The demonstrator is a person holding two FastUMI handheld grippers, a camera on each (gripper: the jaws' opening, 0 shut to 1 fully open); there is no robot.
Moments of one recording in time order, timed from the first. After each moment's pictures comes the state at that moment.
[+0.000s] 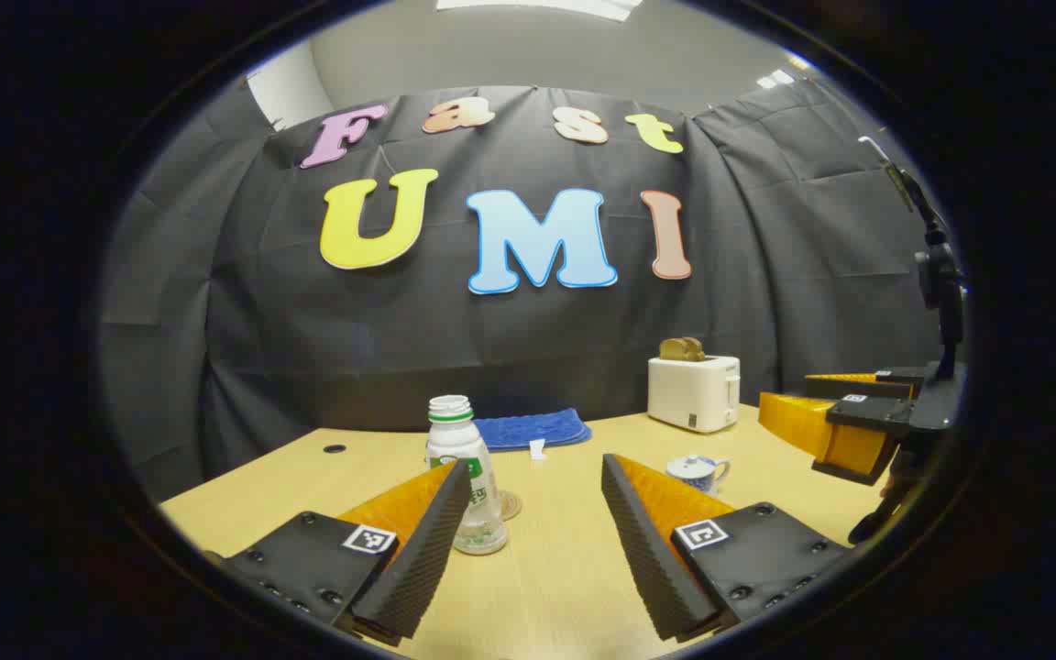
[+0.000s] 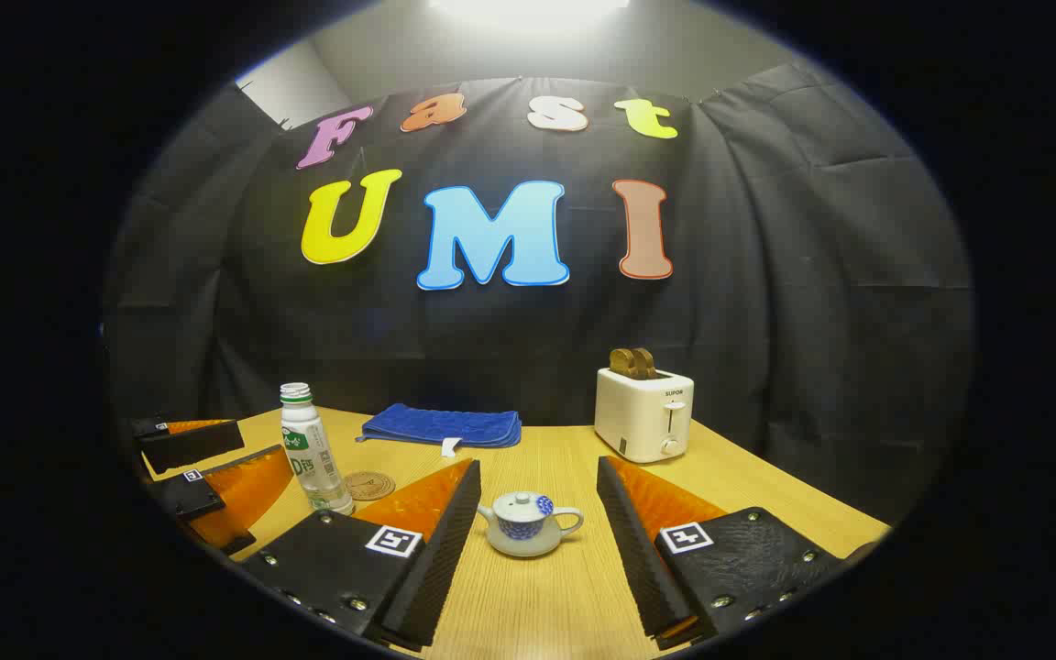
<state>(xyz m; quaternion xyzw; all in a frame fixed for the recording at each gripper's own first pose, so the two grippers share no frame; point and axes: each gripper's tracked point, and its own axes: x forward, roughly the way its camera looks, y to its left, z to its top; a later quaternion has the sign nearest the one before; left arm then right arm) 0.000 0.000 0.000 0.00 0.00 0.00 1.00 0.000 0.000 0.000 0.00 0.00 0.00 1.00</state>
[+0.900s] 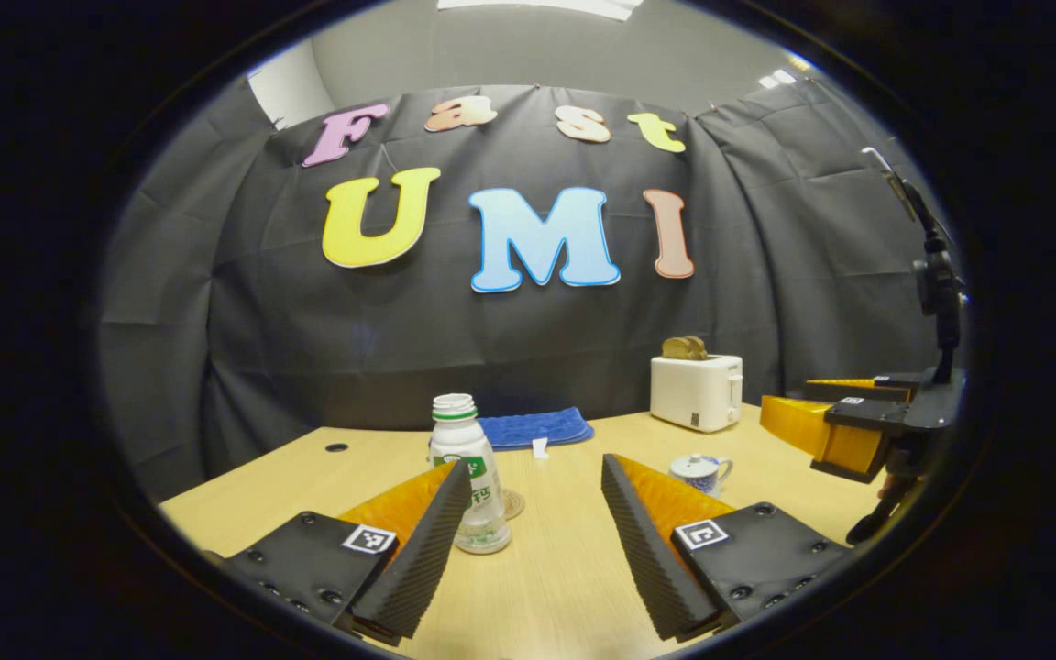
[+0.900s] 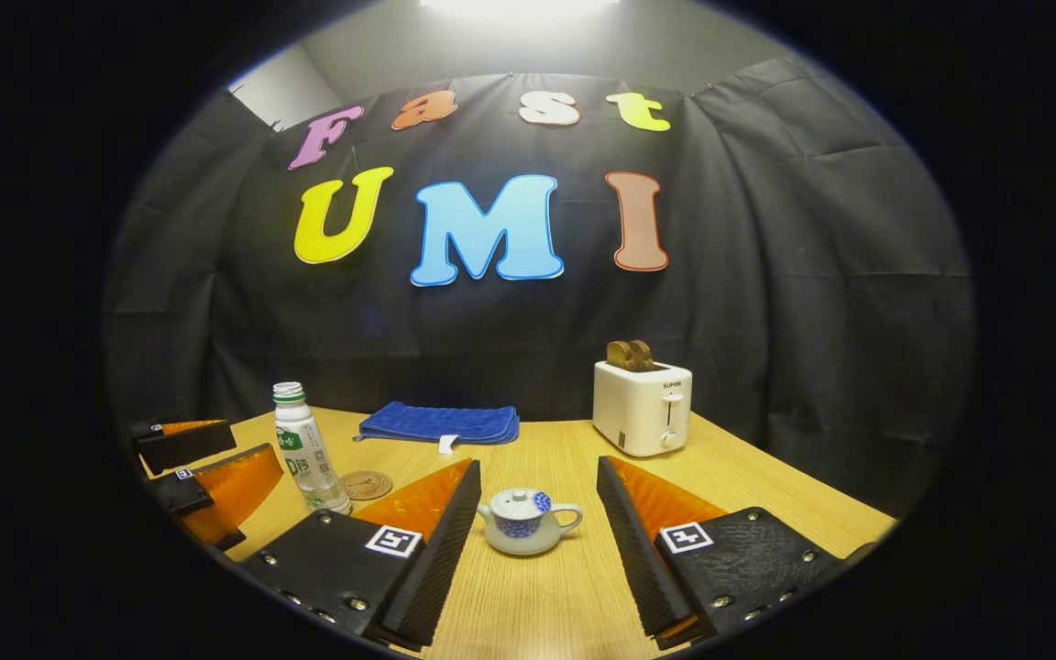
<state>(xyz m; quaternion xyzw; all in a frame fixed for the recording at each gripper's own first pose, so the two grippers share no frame) -0.003 0.001 0.004 0.00 0.00 0.00 1.00 0.000 0.002 0.000 0.01 0.01 0.00 1.00</state>
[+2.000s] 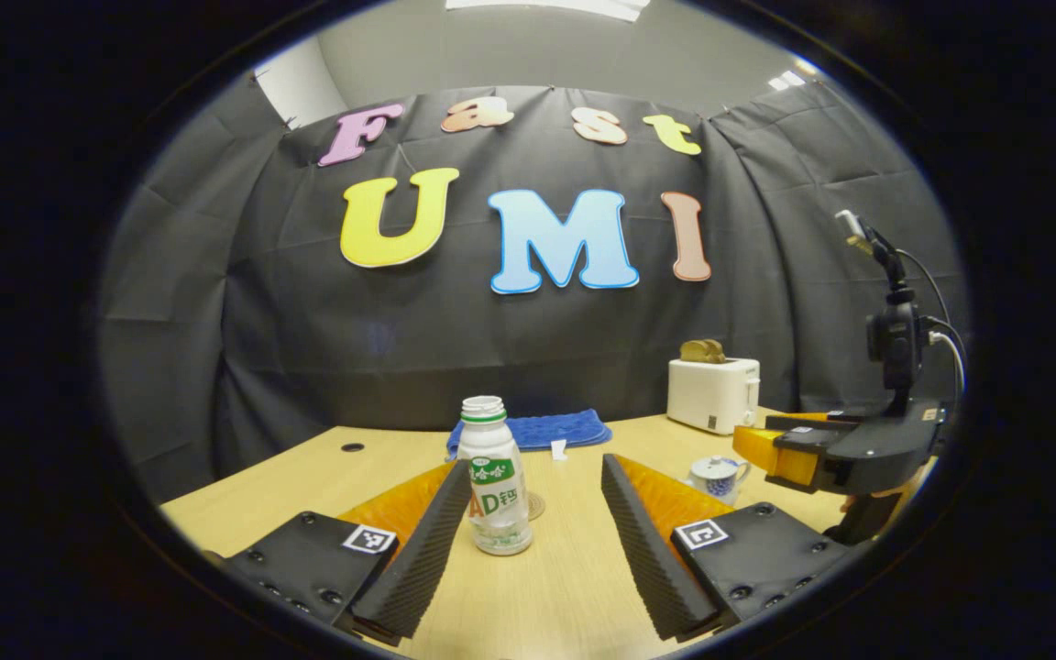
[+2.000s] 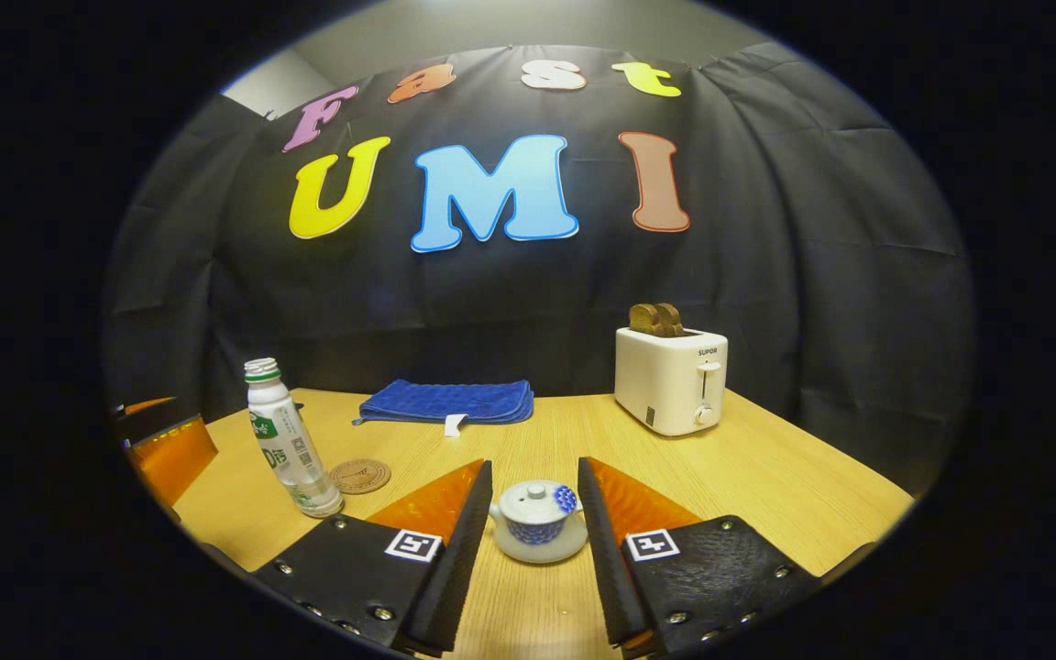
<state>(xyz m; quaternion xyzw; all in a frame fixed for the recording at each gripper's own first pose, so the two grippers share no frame) -0.002 0.026 0.003 -0.01 0.00 0.03 1.00 0.064 0.013 -0.039 0.01 0.05 0.02 1.00</state>
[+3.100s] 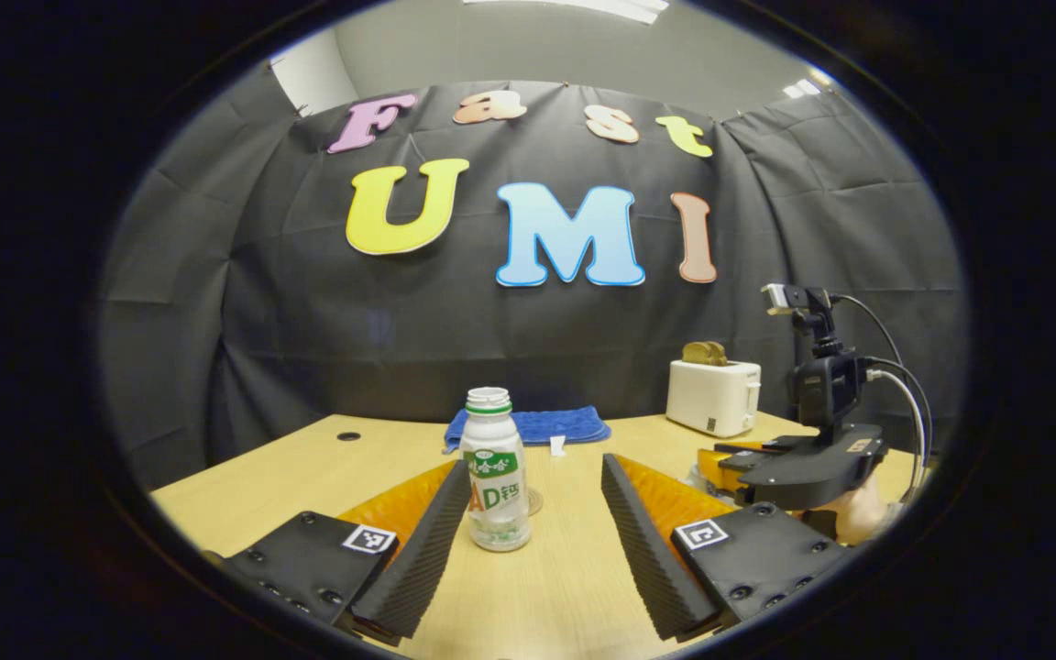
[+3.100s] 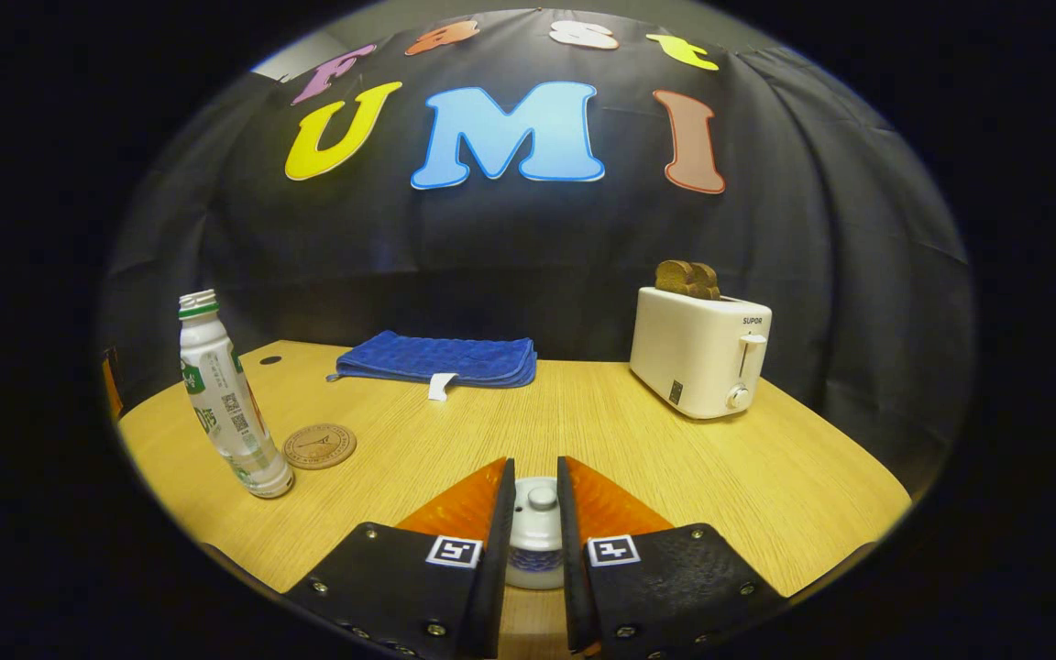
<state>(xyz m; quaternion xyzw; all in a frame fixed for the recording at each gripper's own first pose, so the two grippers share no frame) 0.001 0.028 -0.004 -0.03 0.01 0.02 1.00 0.149 0.015 -0.097 -0.01 0.10 0.01 0.99</state>
